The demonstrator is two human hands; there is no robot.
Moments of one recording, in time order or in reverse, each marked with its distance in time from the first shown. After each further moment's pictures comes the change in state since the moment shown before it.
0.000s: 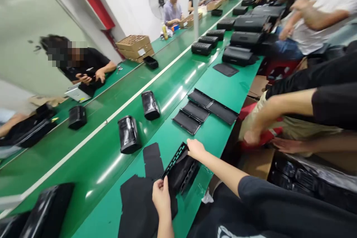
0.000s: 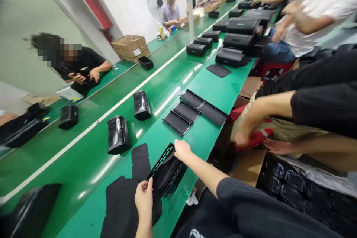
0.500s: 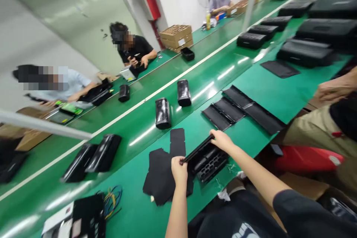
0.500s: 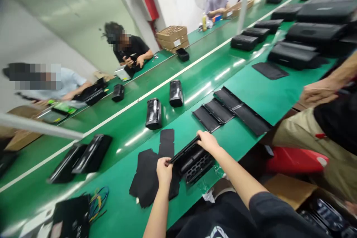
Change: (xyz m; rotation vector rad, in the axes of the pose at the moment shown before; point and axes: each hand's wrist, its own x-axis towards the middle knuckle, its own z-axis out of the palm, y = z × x) left_hand -0.011 0.013 -0.014 -0.078 0.088 0.149; right_hand 0.001 0.005 -0.007 0.100 -0.013 -0.211
